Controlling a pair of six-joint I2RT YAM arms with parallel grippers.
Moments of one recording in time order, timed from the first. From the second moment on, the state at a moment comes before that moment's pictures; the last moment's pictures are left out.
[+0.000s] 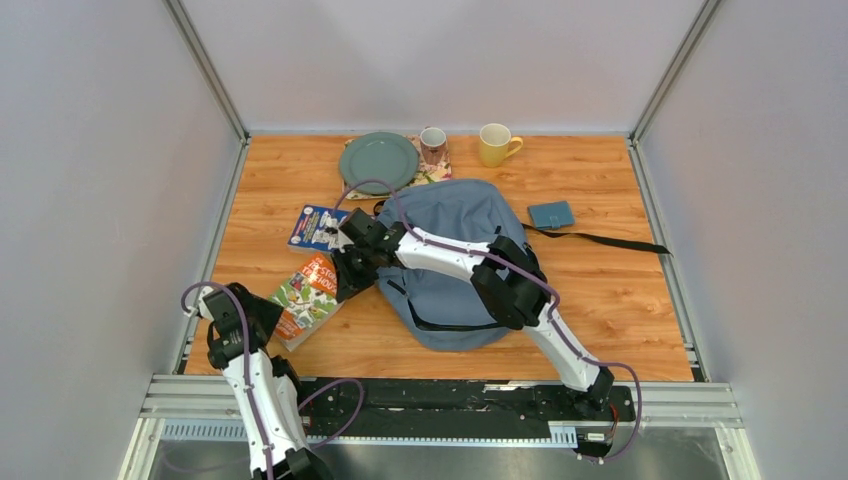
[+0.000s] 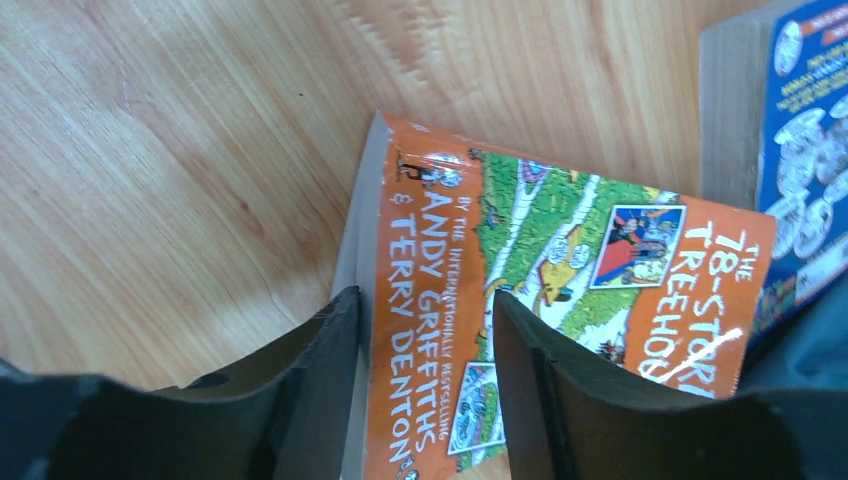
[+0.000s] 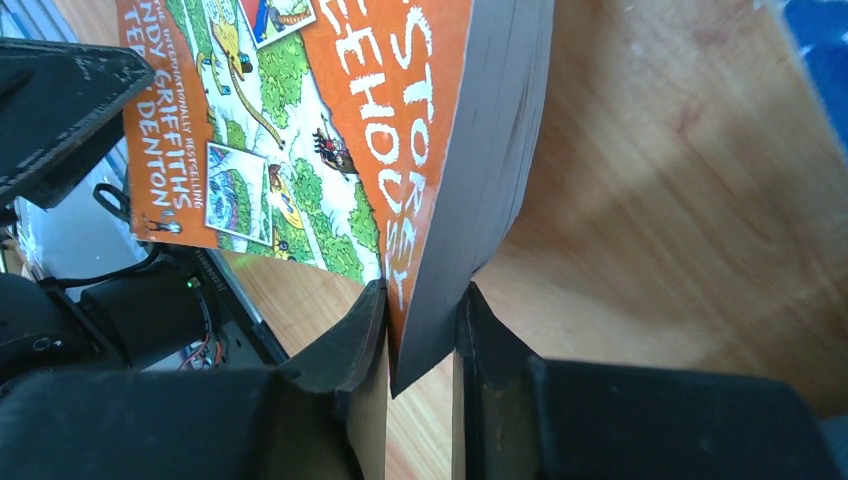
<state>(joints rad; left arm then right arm) 0.54 0.49 0.31 -0.70 0.06 -0.68 1.00 2.36 1.93 -0.48 -0.43 0.51</state>
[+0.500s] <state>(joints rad) 0.53 0.62 0.96 -0.80 0.30 -0.50 1.02 1.81 1.54 -0.35 -0.31 0.57</state>
